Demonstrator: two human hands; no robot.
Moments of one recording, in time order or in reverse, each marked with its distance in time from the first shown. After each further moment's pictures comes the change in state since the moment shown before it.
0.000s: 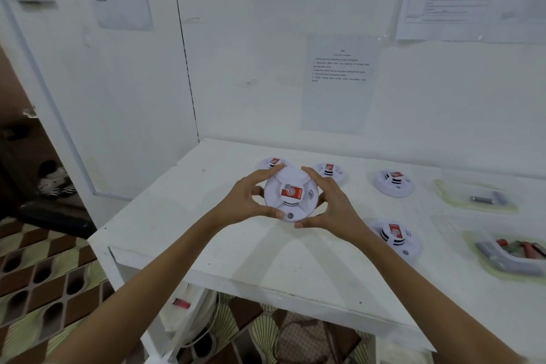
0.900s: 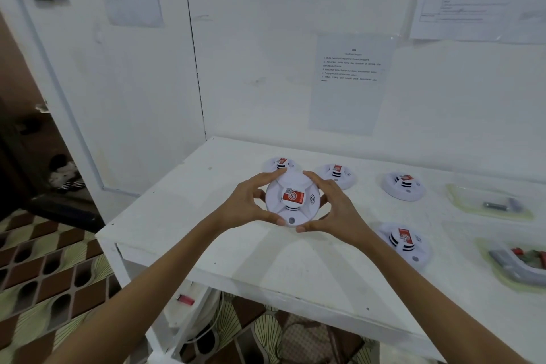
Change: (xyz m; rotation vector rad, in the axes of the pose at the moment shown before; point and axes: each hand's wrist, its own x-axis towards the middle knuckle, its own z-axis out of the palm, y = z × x) left_hand -0.003 -0.016 -0.005 0.035 0.022 0.007; right_hand 0.007 0.011 0.009 -0.001 -0.027 -0.039
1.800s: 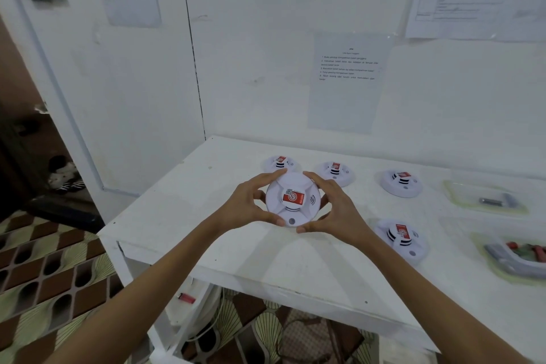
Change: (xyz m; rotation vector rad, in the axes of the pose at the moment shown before) left_hand -0.007 0.004 0.003 0.012 0.002 0.013; right_hand -0.011 -0.009 -0.002 -0.022 0.016 0.017
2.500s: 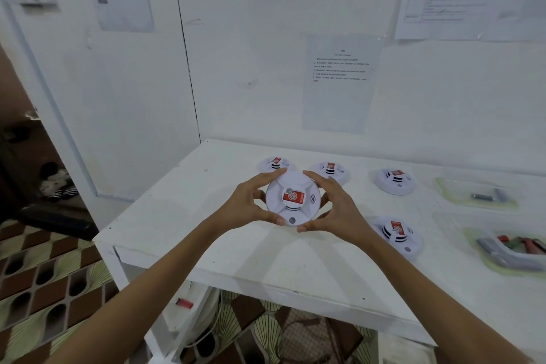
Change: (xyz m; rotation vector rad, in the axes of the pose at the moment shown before) left_hand 0.002 0.006 0.004 0.005 -0.016 0.014; right_hand -0.007 -0.009 -0.007 0.016 0.031 0.018
